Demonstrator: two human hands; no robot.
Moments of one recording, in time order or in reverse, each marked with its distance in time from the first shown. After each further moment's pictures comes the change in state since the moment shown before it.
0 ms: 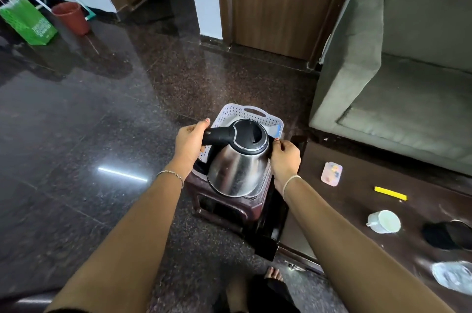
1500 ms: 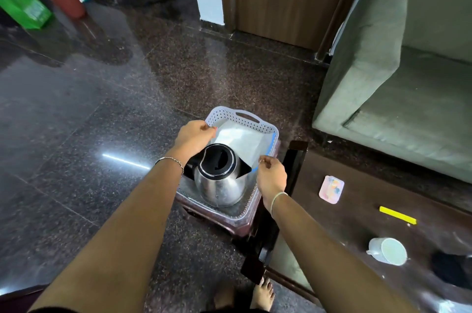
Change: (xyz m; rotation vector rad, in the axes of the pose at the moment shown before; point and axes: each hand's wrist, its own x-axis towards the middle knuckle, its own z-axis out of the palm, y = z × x) left_hand 0.089 0.002 0.075 0.660 -0.142 -0.007; right_hand 0.076 0.036 0.024 -0.059 -0.187 0.137
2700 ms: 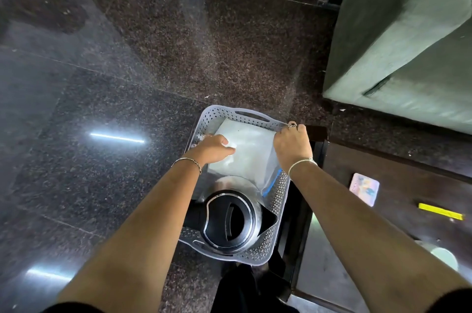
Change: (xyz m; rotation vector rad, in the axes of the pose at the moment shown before) left_hand 0.177 -0.039 0.089 0.439 -0.593 -0.072; right_hand 0.188 -0.026 0.045 -1.730 -0.135 -0.546
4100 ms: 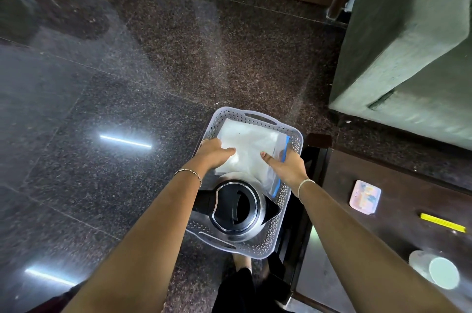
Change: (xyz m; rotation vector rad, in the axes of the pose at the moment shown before) left_hand -0.054 -0.004 -0.001 -0.129 0.154 -0.070; right_hand -0.040 -0.026 0.021 1.576 -0.117 0.386
